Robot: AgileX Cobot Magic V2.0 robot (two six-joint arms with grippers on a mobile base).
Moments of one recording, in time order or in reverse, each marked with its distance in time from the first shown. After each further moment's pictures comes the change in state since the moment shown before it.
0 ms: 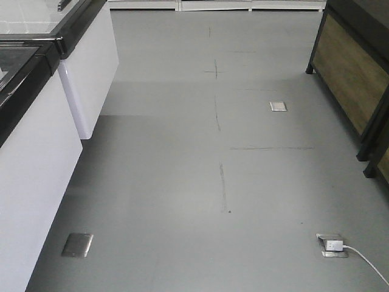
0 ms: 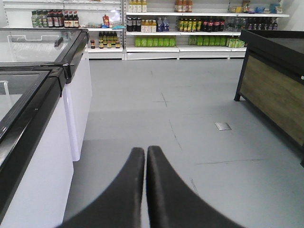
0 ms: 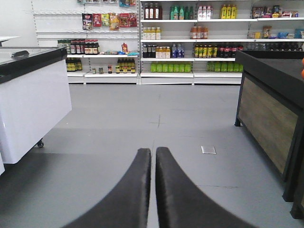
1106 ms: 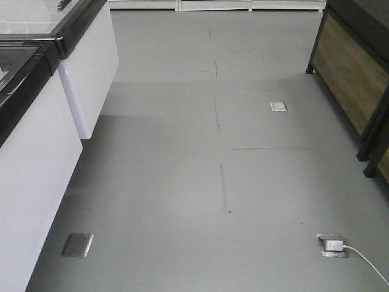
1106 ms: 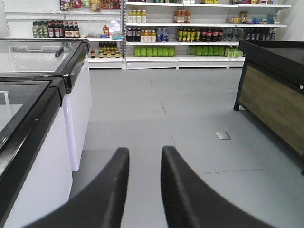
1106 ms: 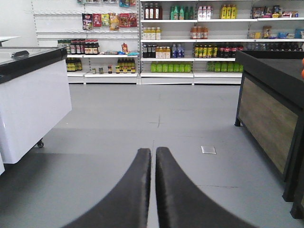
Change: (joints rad) left arm 0.000 0.000 0.000 0.000 -0.038 0.000; right arm 0.000 0.000 0.000 0.000 0.000 0.000
